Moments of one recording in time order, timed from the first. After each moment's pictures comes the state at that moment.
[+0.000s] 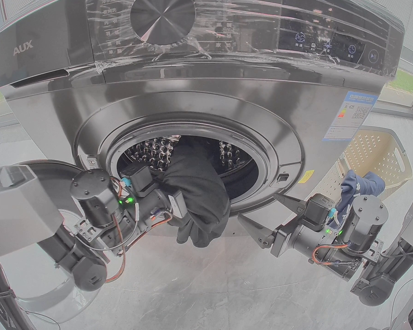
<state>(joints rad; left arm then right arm) -0.57 1.99 -0.59 -1.54 -0.08 -0.10 0.72 1.90 -0.35 -1.55 -0.04 0.11</state>
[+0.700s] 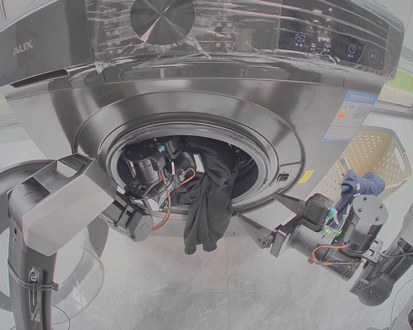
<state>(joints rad) -0.50 2.34 -1.24 -1.34 -0.01 -0.12 0.72 1.90 -0.36 -1.55 -0.04 0.11</state>
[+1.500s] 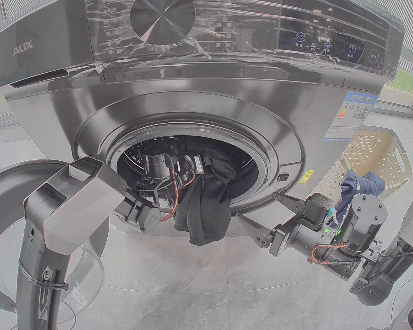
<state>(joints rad) -0.48 2.45 -1.45 -1.10 0.12 -0.17 0.72 1.90 -0.36 -1.55 -0.04 0.11</state>
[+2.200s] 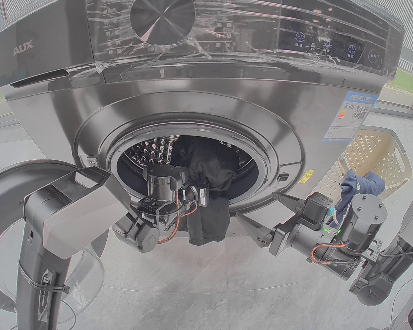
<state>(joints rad) -0.51 2.44 -1.24 -1.06 0.02 -0.11 0.72 1.90 -0.37 -1.55 -0.04 0.11</state>
